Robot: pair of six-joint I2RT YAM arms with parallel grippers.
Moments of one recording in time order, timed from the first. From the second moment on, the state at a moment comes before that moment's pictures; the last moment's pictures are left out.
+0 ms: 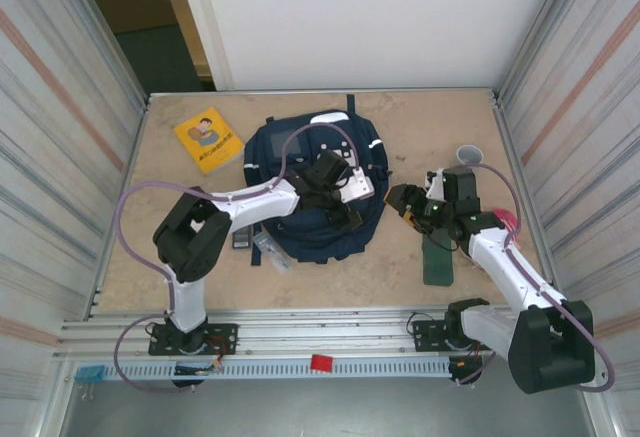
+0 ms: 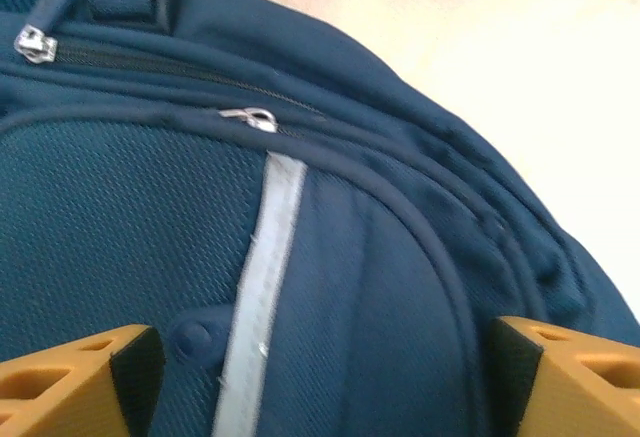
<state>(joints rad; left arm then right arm) -0.81 1.91 1.32 -0.31 0.15 0.42 0.17 1.06 0.61 -0.30 -0.56 0.83</state>
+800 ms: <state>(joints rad) -0.77 1.84 1.27 -0.19 0.28 0.44 0.13 0.97 0.50 -0.17 -0.53 0.73</state>
